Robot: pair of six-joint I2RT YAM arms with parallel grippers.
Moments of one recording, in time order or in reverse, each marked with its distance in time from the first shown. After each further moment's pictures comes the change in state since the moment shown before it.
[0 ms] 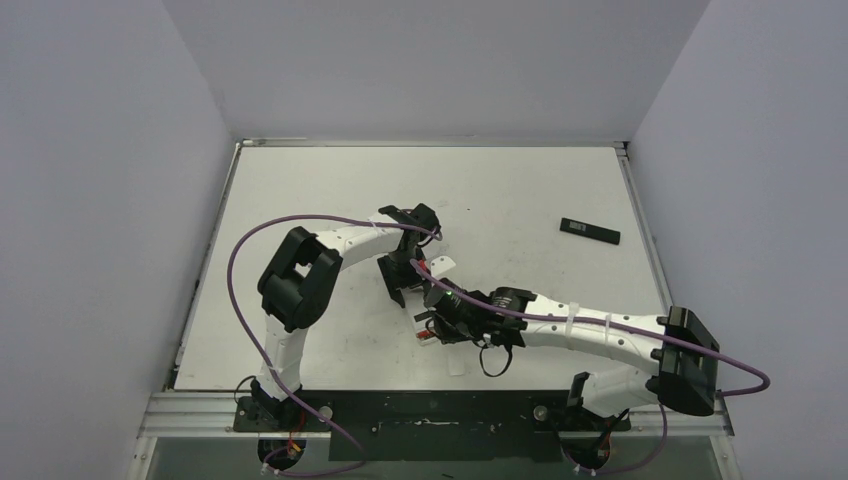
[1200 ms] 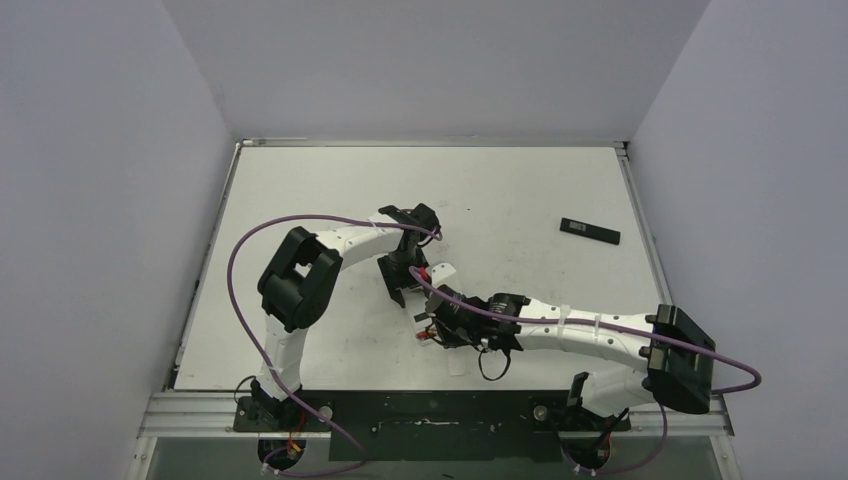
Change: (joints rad) left arm 0.000 0.000 0.000 0.000 0.001 0.000; right arm 0.000 0.027 -0.076 0.065 0.006 0.001
